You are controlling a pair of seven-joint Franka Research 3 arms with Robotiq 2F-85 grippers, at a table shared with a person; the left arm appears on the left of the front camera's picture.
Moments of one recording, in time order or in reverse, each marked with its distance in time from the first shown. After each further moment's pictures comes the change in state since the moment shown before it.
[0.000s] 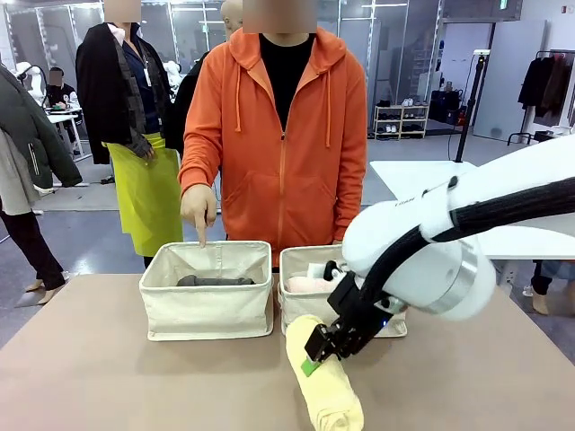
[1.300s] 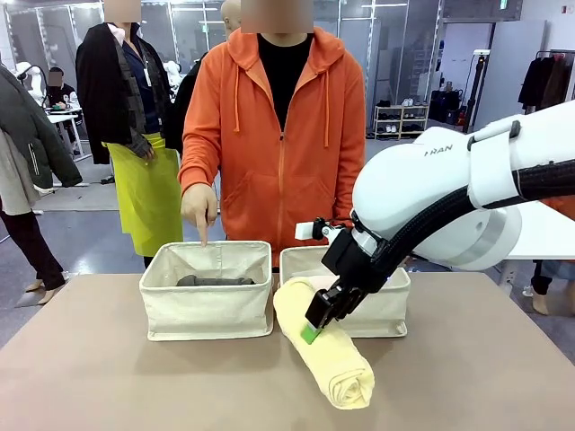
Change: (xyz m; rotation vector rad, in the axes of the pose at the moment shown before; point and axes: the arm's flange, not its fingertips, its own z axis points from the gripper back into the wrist) left arm 0.000 0.000 0.000 0.000 0.000 0.000; right arm 0.020 0.037 0.056 -0.042 0.002 0.190
